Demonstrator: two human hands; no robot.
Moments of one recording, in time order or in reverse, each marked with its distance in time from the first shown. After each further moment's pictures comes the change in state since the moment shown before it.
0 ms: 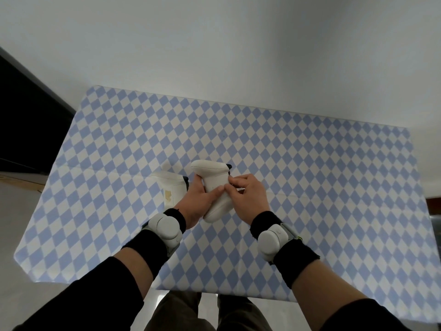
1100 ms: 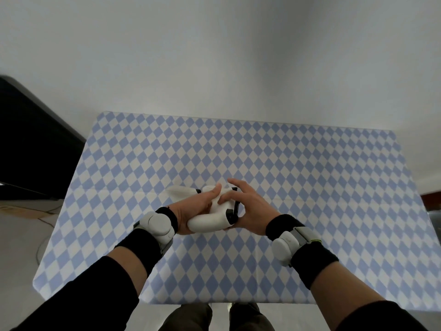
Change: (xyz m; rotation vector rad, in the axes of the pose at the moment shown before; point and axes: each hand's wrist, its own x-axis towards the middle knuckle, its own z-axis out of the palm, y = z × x) left_hand -0.025 0.054 -0.050 -0.018 -0.363 -0.481; right_hand -0.017 -0.028 -0.005 -0.325 -0.430 -0.313
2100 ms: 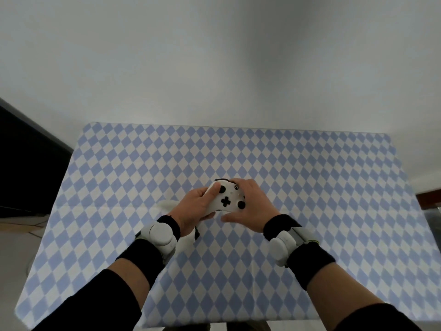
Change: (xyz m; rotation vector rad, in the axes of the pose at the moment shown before) left_hand 0.035 0.027 0.009 0.178 0.303 0.357; right_hand 0.030 0.022 -0.026 -0.028 0.199 0.155
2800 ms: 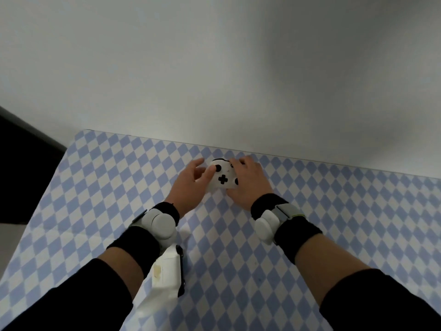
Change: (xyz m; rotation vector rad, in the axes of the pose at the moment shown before) left_hand 0.120 0.077 -0.027 0.278 0.385 0.222; right_hand 0.189 0.018 -0.030 -0.341 0.069 -0.115
